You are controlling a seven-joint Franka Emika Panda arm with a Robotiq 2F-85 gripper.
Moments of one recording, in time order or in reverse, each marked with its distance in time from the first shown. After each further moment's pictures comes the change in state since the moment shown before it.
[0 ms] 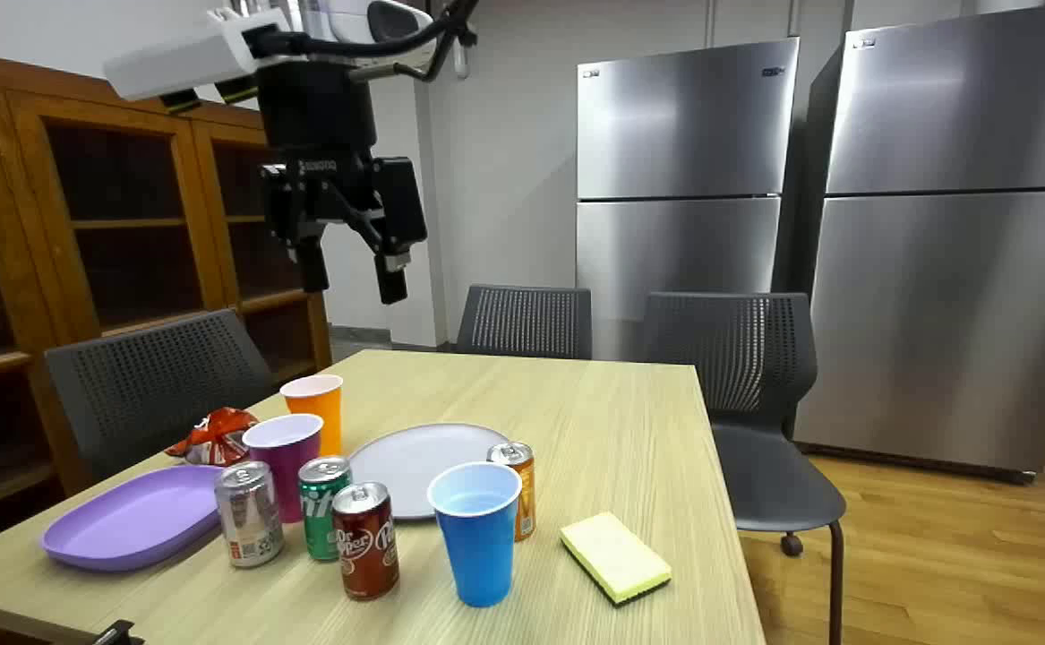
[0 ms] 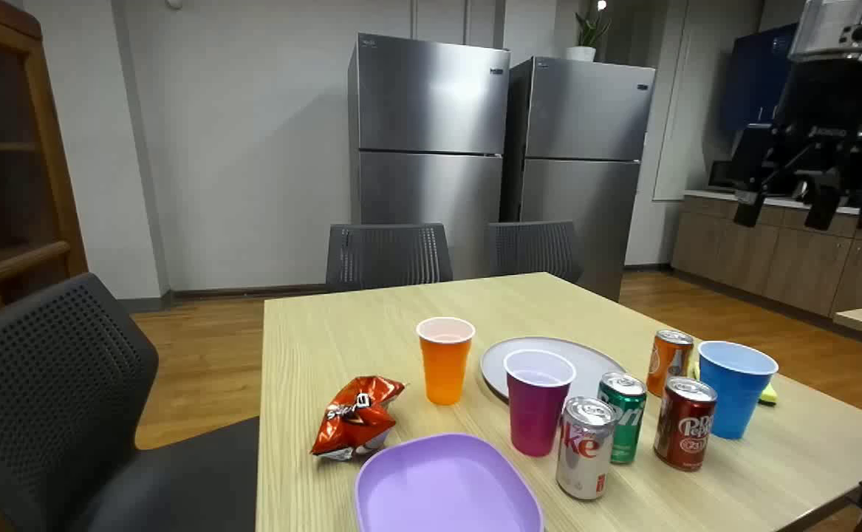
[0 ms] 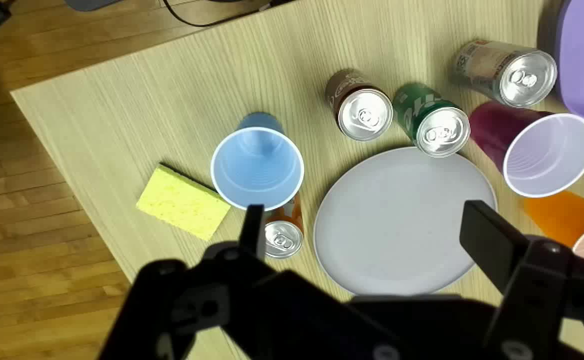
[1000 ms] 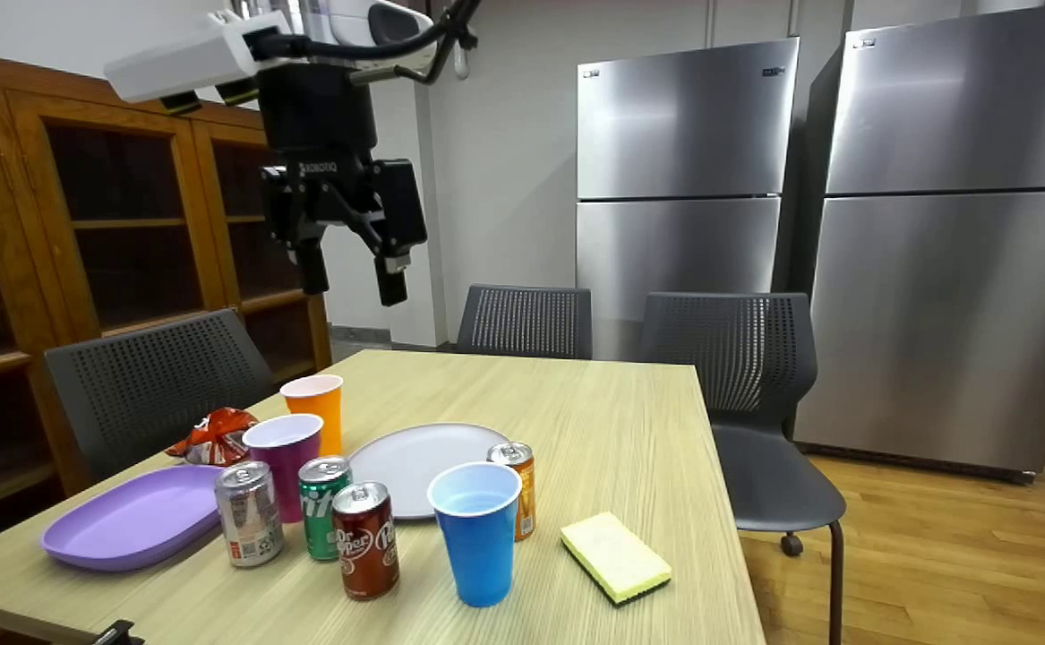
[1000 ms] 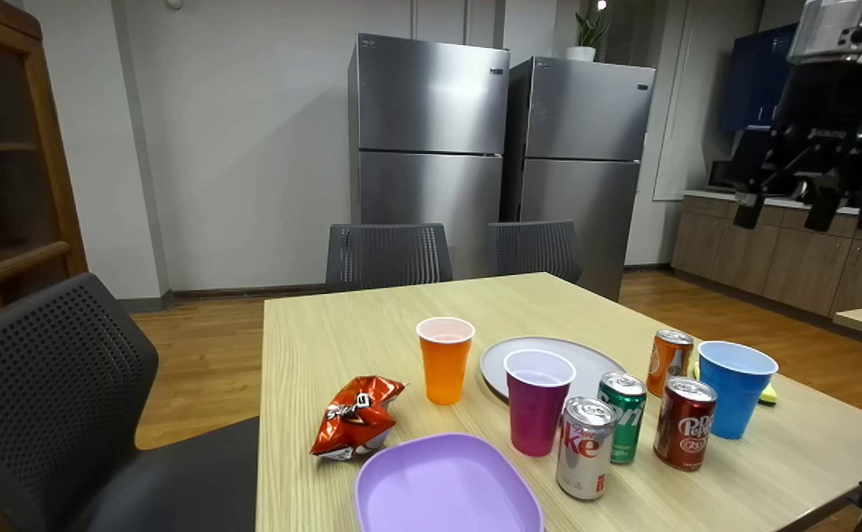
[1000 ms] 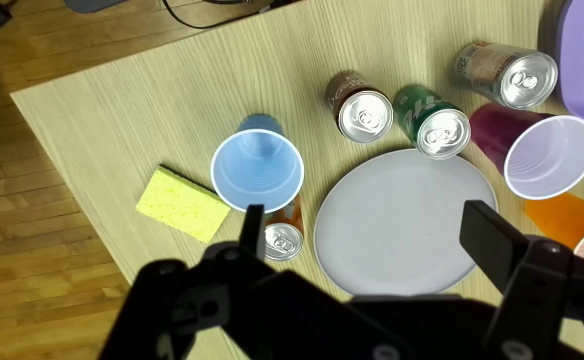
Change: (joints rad) arm 0.000 0.005 0.000 0.000 0.000 0.000 0.000
